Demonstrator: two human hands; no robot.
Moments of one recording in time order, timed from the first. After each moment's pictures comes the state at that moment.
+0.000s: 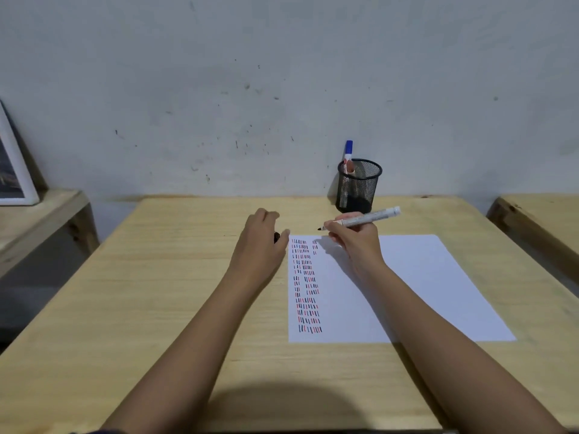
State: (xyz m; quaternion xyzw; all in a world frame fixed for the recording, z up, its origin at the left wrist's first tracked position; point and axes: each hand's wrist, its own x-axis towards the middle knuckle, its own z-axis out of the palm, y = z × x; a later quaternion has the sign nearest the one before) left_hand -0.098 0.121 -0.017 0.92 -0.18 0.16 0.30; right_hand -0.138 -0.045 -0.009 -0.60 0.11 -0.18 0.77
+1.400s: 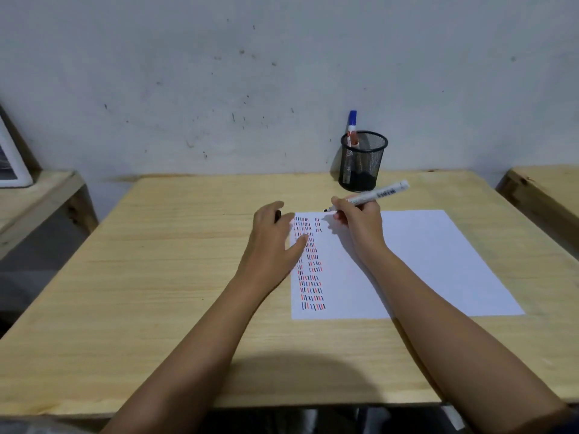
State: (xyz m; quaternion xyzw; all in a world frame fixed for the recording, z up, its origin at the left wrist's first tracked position) left_hand -0.129 0.121 -0.040 0.90 -0.25 0.14 0.33; right_hand -0.137 -0.041 -0.021 -0.60 0.15 -0.19 0.76
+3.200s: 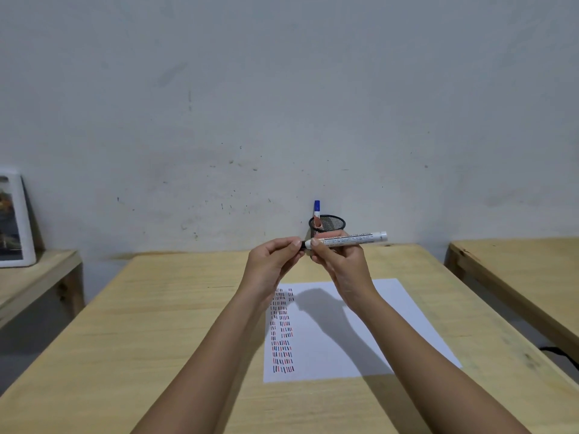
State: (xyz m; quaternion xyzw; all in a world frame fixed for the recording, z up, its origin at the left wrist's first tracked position) left_hand -0.150 0.076 0.065 0.51 -0.12 -0.12 0.84; right_hand -0.184 -0.054 0.057 -0.57 -0.05 -0.22 0.79
